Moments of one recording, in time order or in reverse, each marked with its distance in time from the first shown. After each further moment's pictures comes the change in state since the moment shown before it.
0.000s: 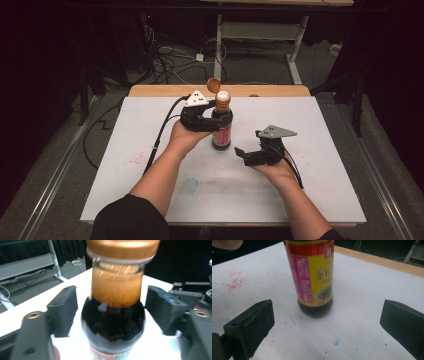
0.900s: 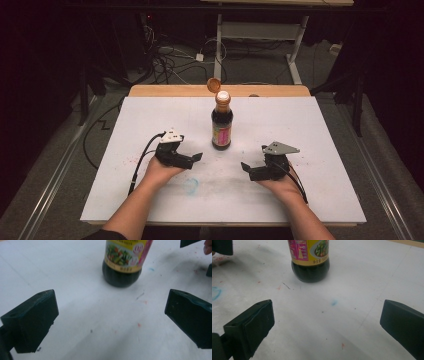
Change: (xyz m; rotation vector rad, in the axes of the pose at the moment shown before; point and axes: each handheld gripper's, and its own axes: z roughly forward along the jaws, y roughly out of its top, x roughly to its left) left arm 0.062 -0.084 -0.088 0.124 0.158 -0.057; right arm 0.002 -0.048 -0.011 0.060 -0.042 0.001
